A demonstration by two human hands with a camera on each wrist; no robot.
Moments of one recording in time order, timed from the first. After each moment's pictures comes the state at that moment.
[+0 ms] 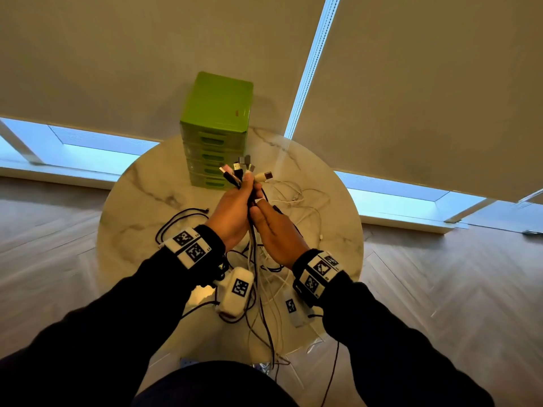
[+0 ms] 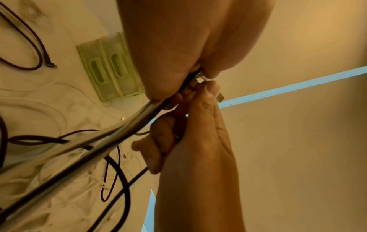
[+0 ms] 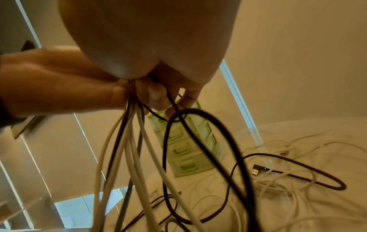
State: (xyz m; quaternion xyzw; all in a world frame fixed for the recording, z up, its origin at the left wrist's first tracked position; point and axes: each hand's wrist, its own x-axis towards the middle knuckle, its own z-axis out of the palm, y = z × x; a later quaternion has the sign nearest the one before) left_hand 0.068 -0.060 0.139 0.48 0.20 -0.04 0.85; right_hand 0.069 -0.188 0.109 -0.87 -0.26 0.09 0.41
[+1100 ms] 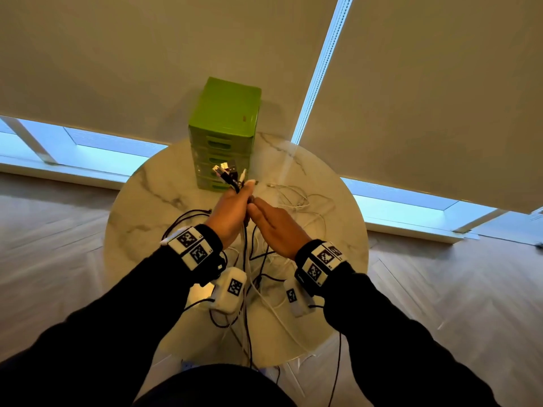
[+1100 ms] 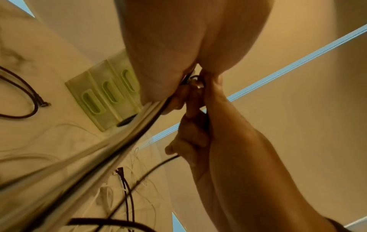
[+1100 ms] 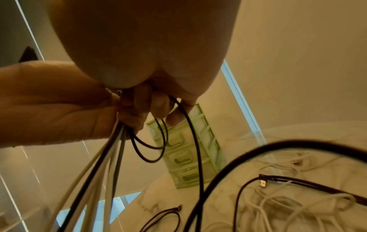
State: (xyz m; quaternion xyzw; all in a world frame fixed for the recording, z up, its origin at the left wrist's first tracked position) left_hand 0.078 -0.041 0.121 0.59 0.20 -0.02 0.78; right_hand 0.092 -0.181 0.120 -0.84 -0.33 0.14 0.40
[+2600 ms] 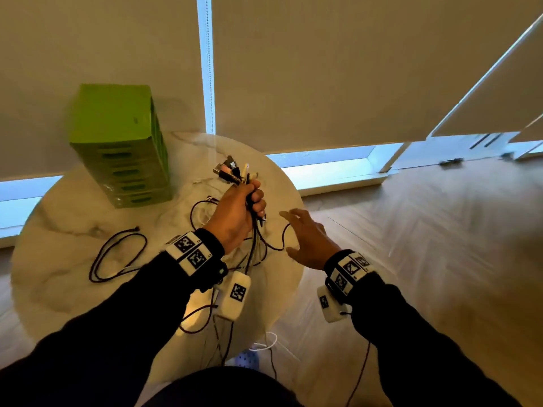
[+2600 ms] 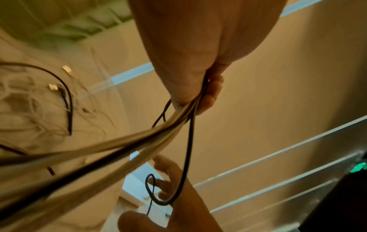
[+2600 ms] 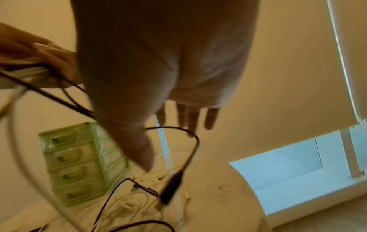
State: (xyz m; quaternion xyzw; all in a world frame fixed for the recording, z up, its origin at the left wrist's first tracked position) left_hand 0.069 -0.180 0.150 0.44 0.07 -0.18 0.88; right_hand 0.029 -0.374 0.099 -0.97 -0.08 0.13 0.17
